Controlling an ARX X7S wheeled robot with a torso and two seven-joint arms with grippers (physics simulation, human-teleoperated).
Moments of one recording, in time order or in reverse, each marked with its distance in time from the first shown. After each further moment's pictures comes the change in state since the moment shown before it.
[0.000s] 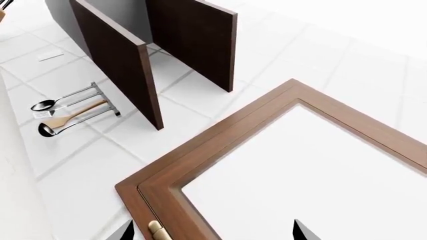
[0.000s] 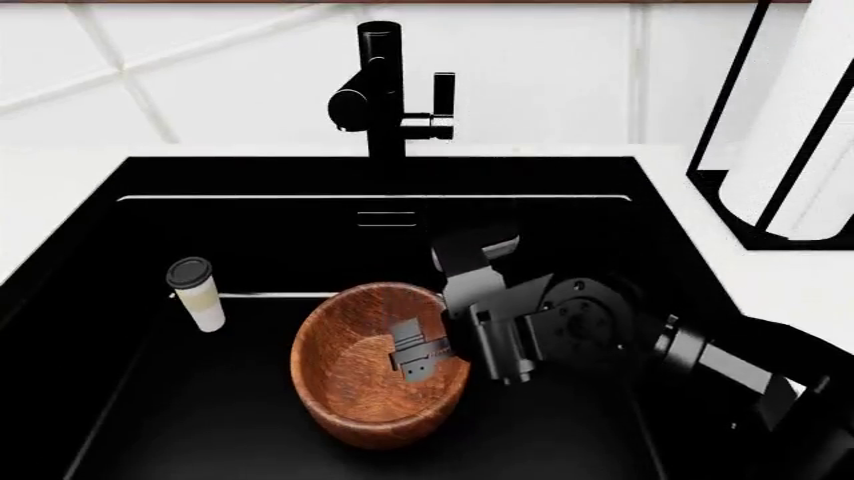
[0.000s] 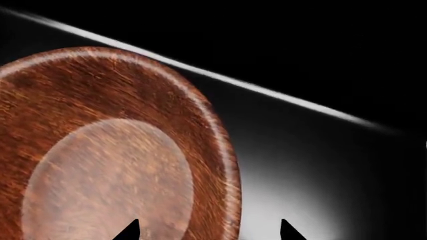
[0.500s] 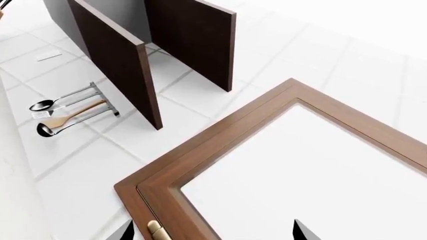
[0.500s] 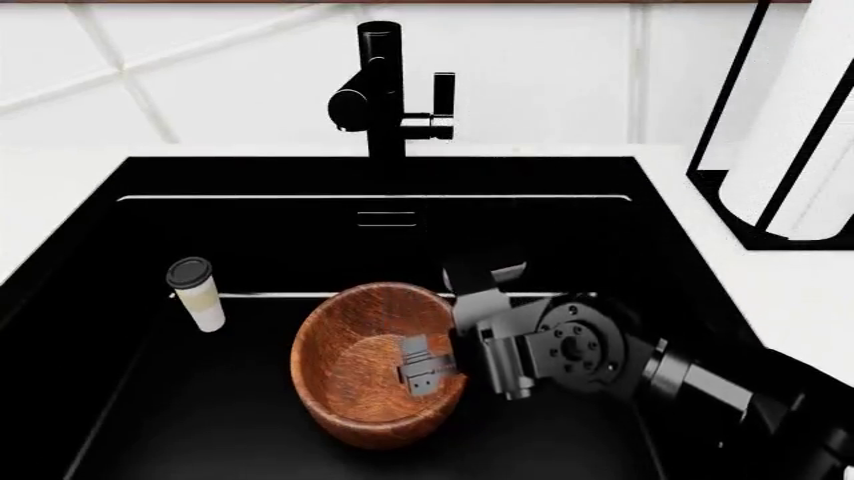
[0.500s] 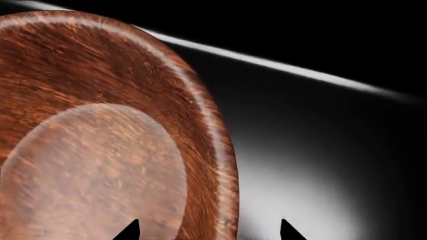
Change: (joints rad) left arm 0.002 -0.005 0.007 0.002 0.007 0.004 -0.004; right arm -0.076 -0.008 -0.014 0.080 -0.042 -0.052 -0.074
